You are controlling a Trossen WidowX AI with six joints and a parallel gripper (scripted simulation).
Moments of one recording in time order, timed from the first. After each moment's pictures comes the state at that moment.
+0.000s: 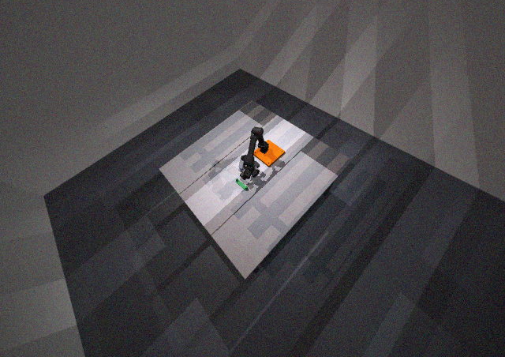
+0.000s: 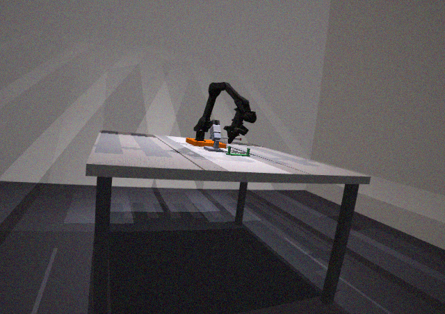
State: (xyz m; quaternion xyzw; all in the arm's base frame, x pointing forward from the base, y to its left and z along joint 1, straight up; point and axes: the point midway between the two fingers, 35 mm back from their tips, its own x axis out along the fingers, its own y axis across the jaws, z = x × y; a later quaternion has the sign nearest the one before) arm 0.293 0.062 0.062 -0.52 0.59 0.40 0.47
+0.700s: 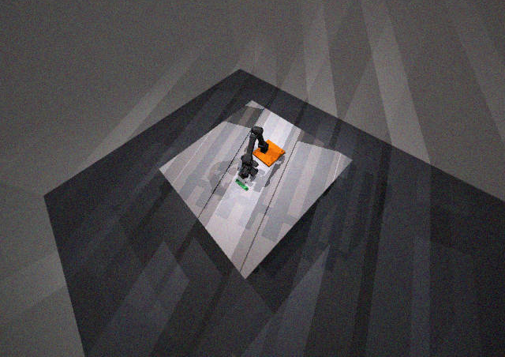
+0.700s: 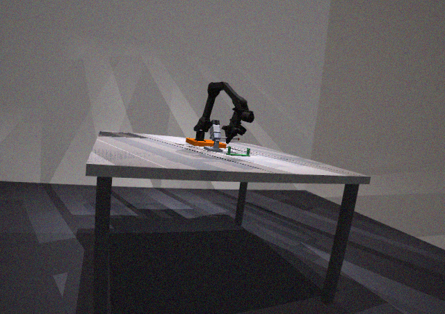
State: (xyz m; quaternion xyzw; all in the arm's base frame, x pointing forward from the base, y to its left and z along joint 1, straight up) arm 0.292 0.049 0.062 -0.52 0.59 0.40 0.47
